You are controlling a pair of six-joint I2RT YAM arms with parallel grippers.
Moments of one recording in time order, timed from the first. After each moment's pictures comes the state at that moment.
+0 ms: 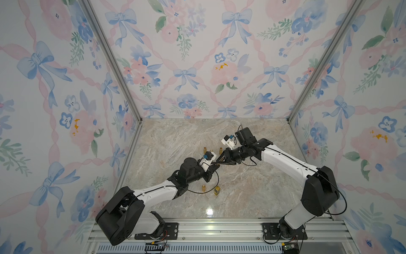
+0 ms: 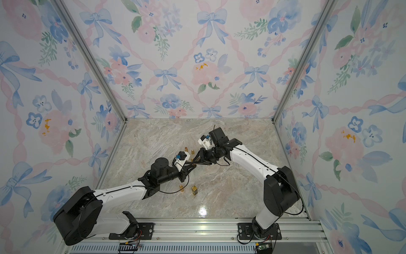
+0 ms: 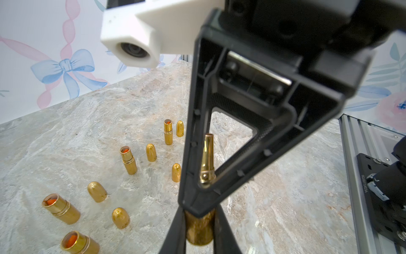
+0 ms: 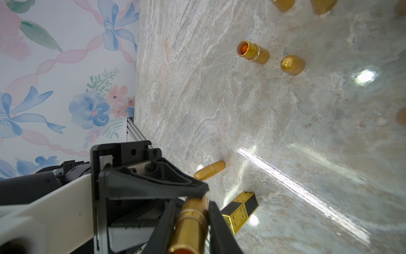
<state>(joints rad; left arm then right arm) -0.70 1.32 0.51 0.53 0.27 0.00 0.58 1.64 1.31 -0.65 -0.68 0.53</state>
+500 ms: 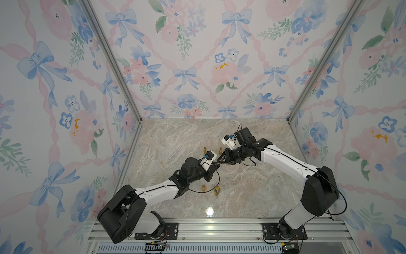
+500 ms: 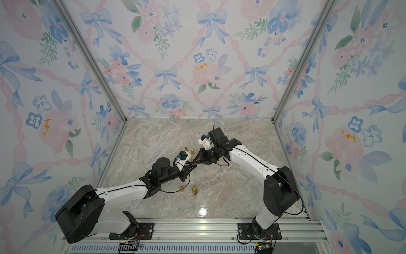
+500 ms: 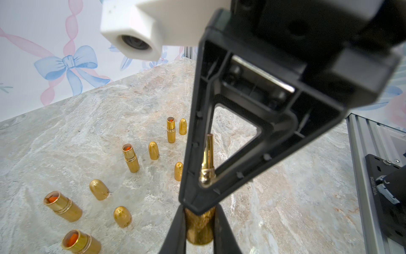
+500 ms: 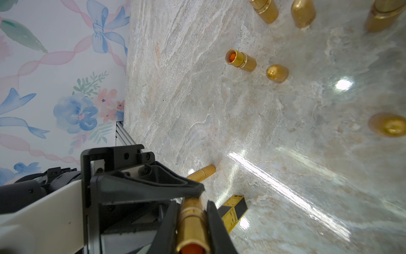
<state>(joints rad) -0.71 1.34 0.52 0.53 0.24 0.00 0.58 1.64 1.32 -0.66 -0.61 0.51</state>
